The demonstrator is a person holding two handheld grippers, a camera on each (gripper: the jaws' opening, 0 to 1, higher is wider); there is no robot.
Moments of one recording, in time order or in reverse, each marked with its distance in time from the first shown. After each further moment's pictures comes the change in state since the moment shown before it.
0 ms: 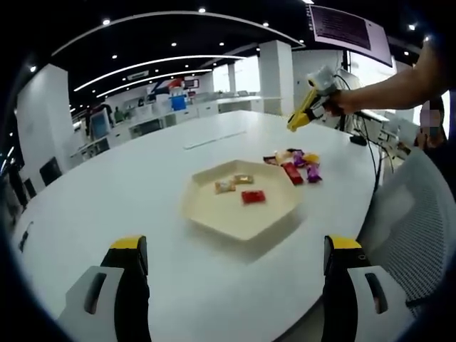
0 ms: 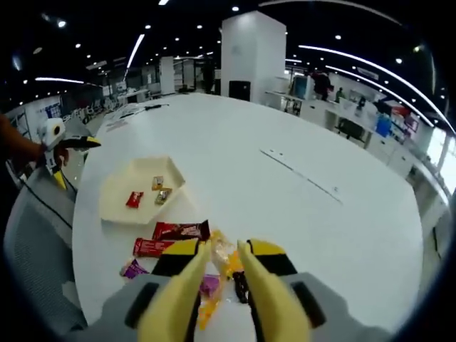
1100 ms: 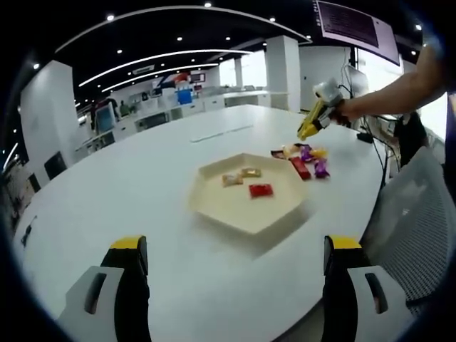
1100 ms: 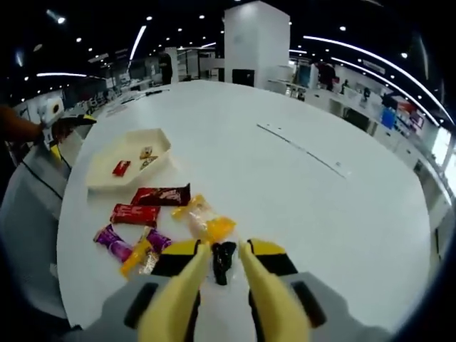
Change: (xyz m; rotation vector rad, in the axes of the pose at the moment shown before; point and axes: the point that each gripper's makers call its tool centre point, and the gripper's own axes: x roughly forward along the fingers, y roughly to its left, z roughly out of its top) left arm 0.000 0.008 -0.008 -0.019 0.036 0.034; right arm 0.027 -0.017 -0.054 -0.010 0.066 0.047
